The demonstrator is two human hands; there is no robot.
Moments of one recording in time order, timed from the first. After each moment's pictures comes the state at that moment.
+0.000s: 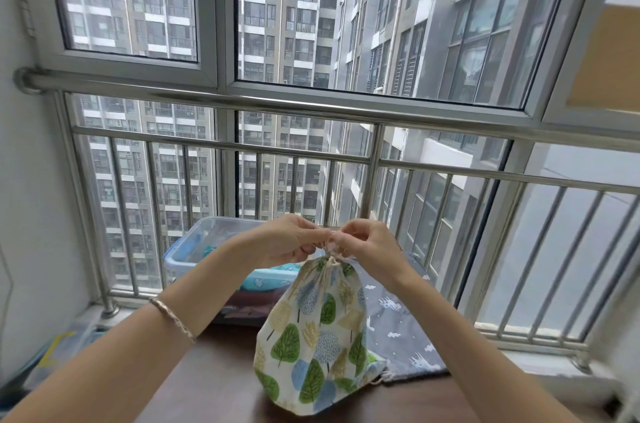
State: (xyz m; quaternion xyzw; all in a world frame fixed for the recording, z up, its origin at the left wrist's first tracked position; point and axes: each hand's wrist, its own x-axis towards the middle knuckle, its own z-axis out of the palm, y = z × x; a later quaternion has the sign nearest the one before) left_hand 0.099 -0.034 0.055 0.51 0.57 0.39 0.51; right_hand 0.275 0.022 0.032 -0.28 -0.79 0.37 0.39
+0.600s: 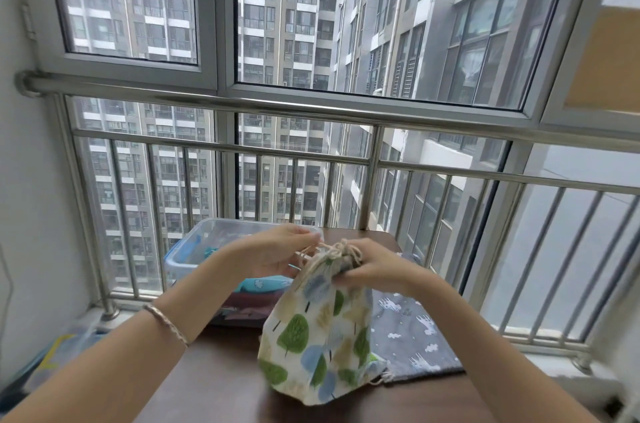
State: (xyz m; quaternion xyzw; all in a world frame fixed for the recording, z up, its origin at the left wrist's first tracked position) left_hand 0.092 -0.035 0.045 0.51 0.55 0.36 0.55; right_hand 0.292 0.013 0.044 -0.27 -0.86 0.41 0.13
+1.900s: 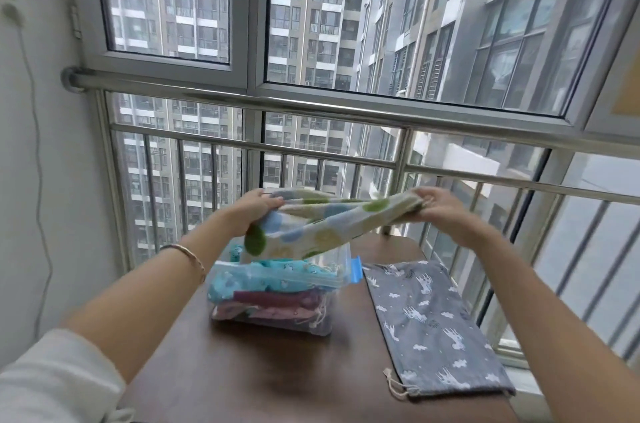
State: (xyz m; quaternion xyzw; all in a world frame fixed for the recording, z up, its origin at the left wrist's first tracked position) left_hand -0.026 0.003 0.042 0.38 0.66 0.51 0.40; right_hand 0.314 0.111 0.088 -0.33 -0.80 0.41 0.28
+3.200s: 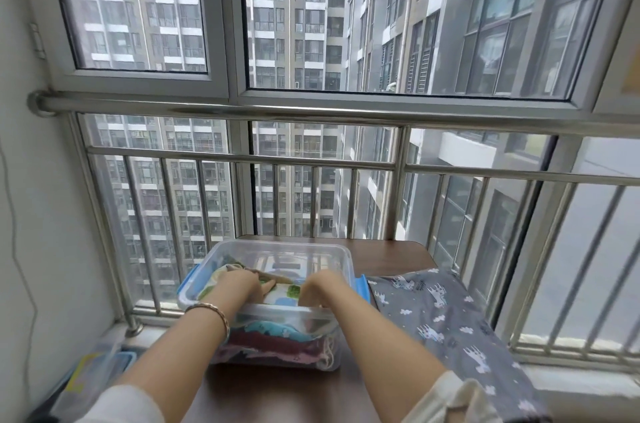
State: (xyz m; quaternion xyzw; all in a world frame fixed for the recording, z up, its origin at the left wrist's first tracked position) left_hand -0.051 0.050 -0.055 0.55 0.77 -0.31 0.09; right_hand 0.112 0.080 -0.006 -0.43 -0.85 0.15 -0.26
